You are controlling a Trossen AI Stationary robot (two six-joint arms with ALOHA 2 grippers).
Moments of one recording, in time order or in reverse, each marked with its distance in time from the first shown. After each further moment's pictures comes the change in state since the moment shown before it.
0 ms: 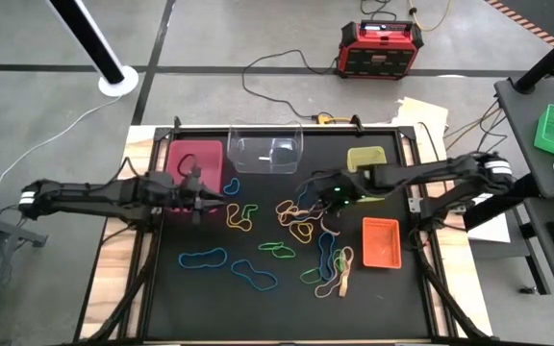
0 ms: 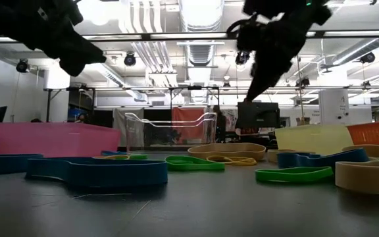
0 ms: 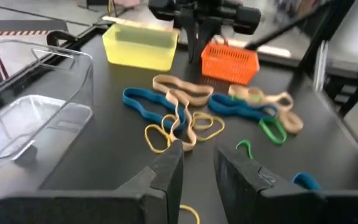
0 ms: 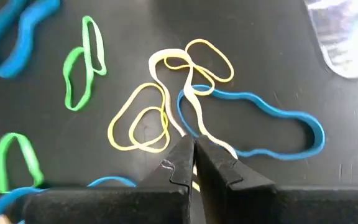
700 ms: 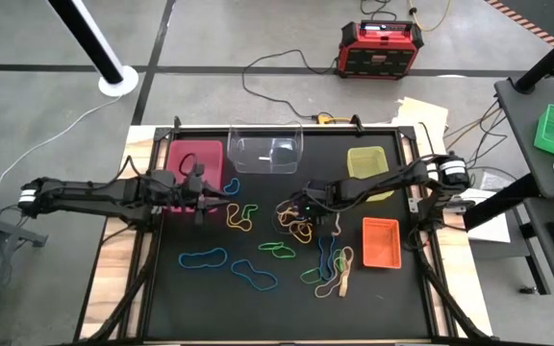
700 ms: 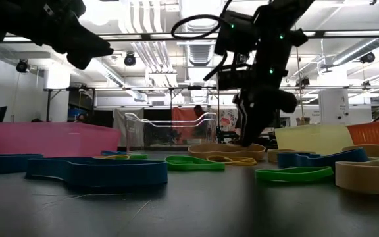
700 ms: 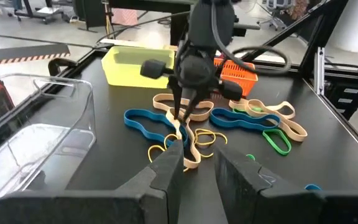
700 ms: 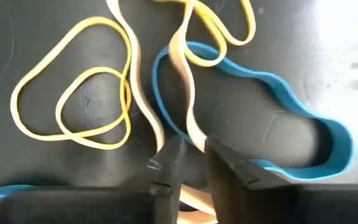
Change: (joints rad) left arm 0.000 0.033 0.010 0.089 -0.001 0.068; right arm 0.053 0.321 0.103 -0.043 0.186 -0.133
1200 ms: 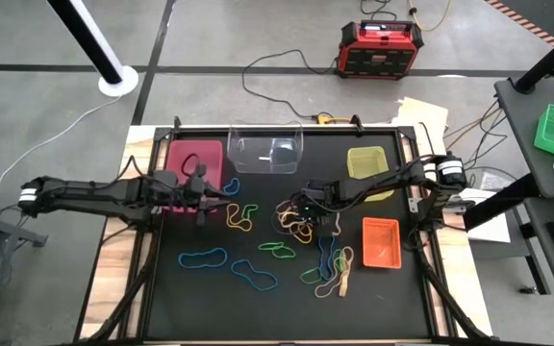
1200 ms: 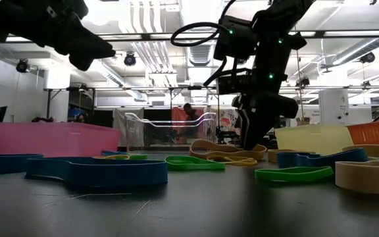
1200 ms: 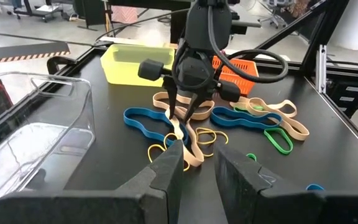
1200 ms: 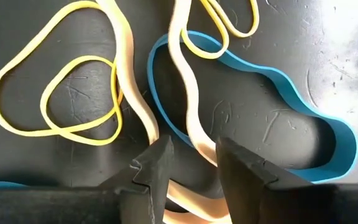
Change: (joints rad) left arm 0.000 0.035 -0.001 0.027 0.000 0.000; right arm -0.001 0.012 -0.003 0.000 0.004 -0.031
